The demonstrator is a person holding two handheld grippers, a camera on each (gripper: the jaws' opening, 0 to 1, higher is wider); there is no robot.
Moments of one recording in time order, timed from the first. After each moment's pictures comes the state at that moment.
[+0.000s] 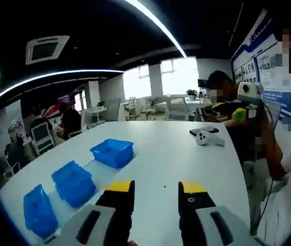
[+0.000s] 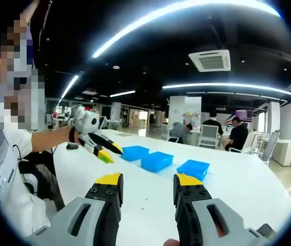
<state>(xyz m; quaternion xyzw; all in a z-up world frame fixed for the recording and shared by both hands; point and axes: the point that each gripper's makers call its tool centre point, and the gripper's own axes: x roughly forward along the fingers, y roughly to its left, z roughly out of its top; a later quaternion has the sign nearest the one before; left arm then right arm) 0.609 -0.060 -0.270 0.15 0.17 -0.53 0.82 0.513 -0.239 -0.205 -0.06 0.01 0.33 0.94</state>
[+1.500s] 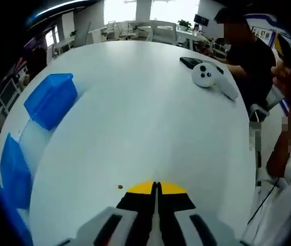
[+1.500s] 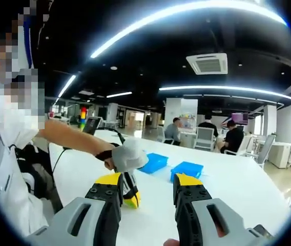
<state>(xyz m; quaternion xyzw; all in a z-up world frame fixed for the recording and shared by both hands) 0.596 -0.170 -0.387 0.27 0.43 -0.52 0.68 0.510 -0.251 -0.202 -0.06 0.00 0.32 0.95</state>
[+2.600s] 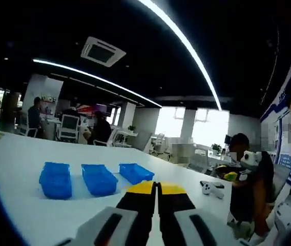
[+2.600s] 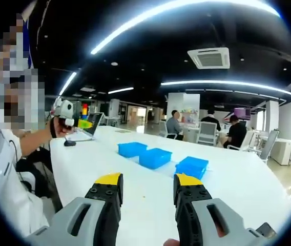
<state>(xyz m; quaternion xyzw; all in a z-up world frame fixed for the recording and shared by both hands) 0.575 0.064 -0.193 -0.07 0.03 -0.40 0.91 0.521 -0.235 -0.214 -0.07 0.02 0.33 0.94</state>
